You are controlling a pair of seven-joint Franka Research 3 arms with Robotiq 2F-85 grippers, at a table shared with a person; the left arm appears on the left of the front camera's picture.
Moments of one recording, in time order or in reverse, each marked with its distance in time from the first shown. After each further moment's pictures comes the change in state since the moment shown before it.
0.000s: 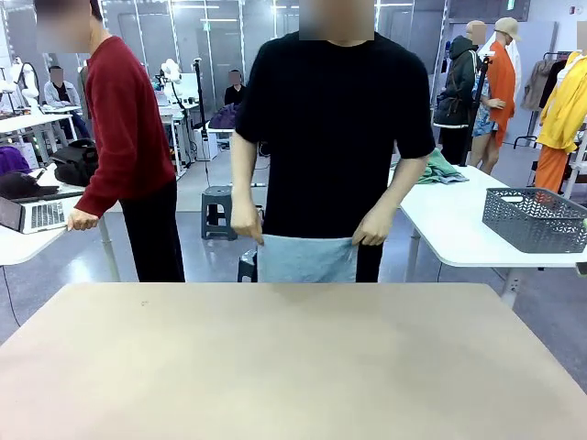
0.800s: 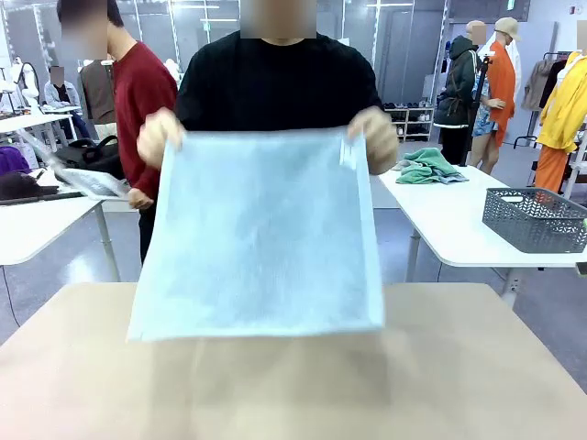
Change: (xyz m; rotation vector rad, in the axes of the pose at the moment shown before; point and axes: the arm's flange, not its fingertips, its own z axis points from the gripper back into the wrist) left arm 0.000 0.000 0.000 0.000 0.000 0.000; right arm 0.000 0.000 0.000 0.000 0.000 0.000
